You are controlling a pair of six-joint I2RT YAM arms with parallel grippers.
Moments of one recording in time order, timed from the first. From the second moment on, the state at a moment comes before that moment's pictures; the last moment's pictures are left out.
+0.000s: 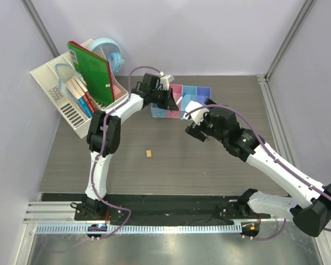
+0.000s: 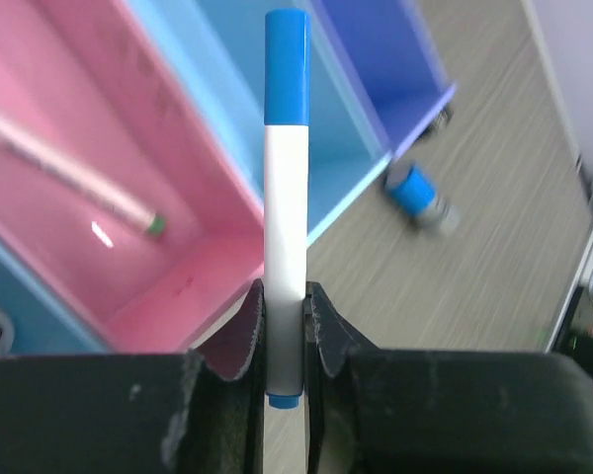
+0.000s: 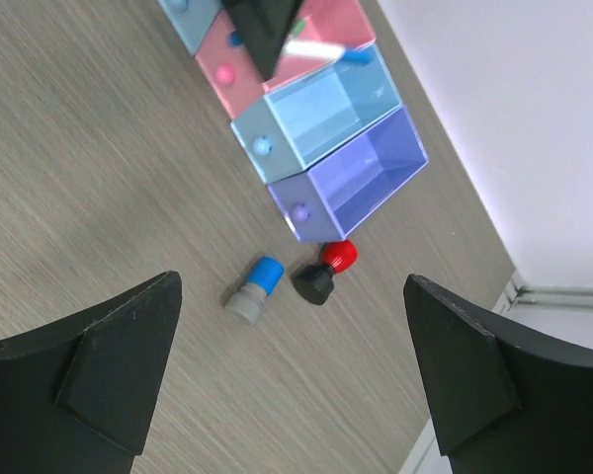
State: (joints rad) left arm -0.43 2.25 1.82 -0.31 0.68 -0.23; right arm 0.69 1.09 1.04 -0.39 0.20 -0.57
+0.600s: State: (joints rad) left arm -0.44 2.27 1.93 -0.15 0.41 -0.43; right arm 0.61 1.08 0.97 -0.39 0.17 -0.54
